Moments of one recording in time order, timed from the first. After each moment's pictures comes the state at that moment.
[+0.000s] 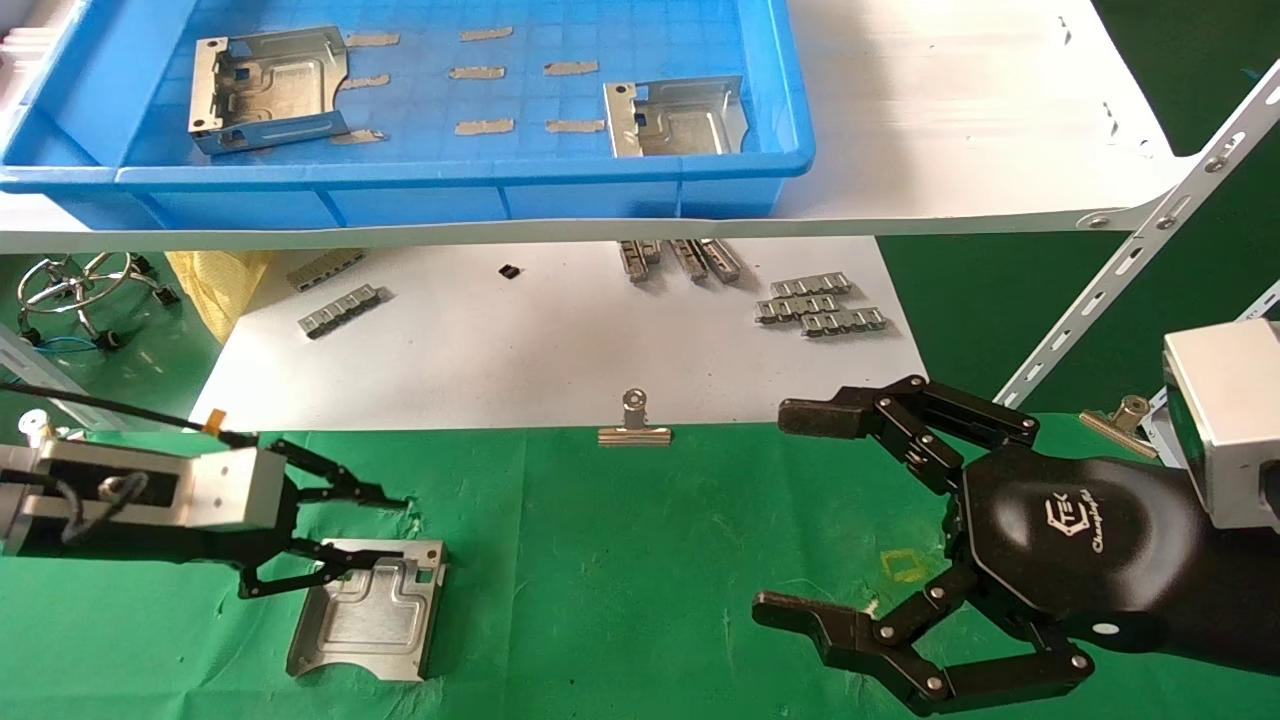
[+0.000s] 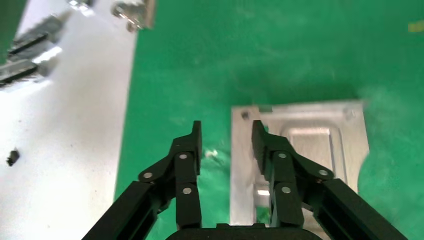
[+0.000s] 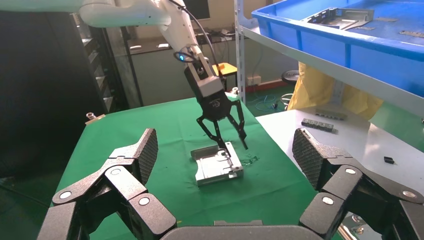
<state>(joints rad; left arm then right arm) -1.72 0.89 0.96 -0.15 1.14 1.58 0.71 1.08 -0.56 -0.38 1.23 -0.64 -1.43 0.12</state>
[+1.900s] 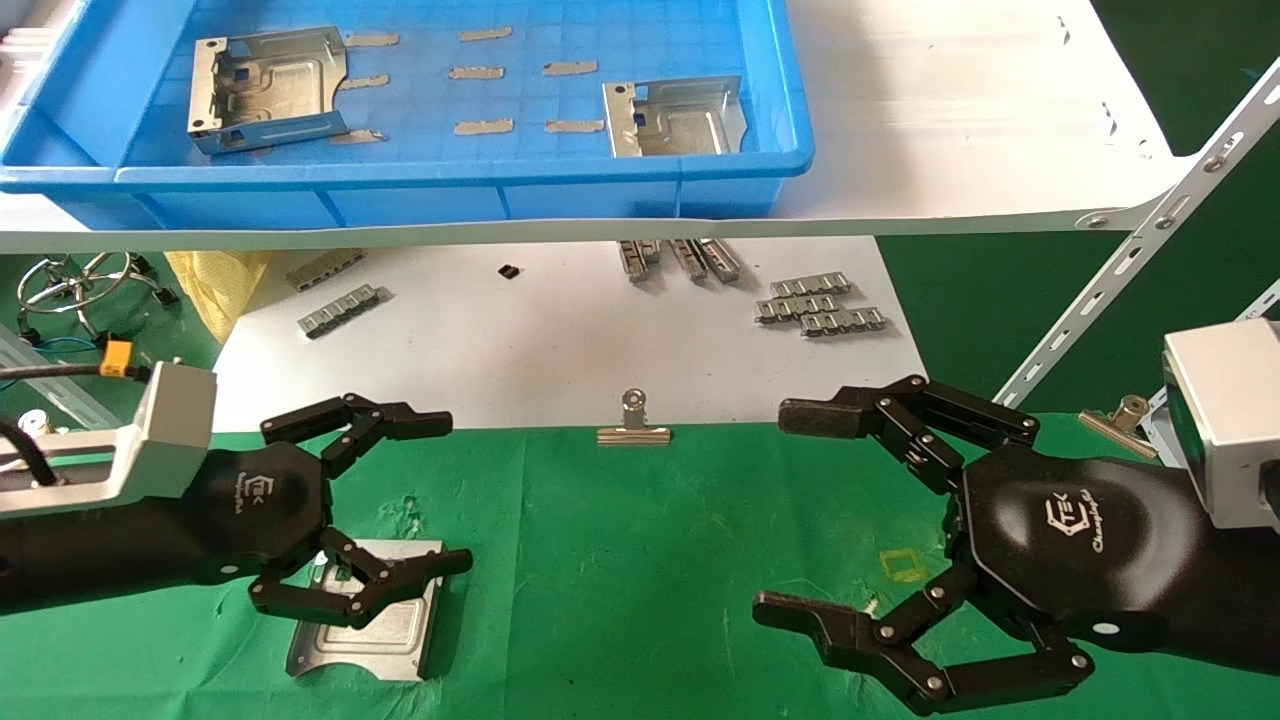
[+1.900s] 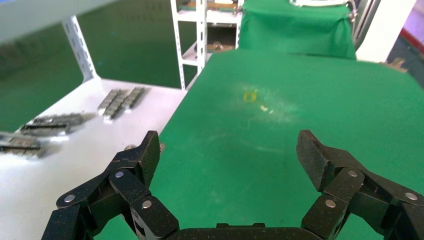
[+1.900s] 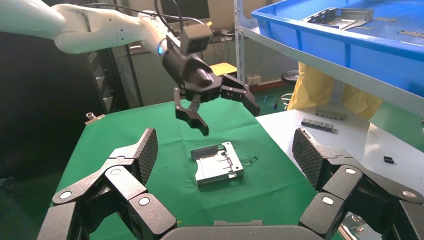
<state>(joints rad) -1.30 0.72 0.56 -0.78 0.83 1.54 0.14 1.08 -0.56 -0.38 1.23 -0.64 -1.43 0.12</state>
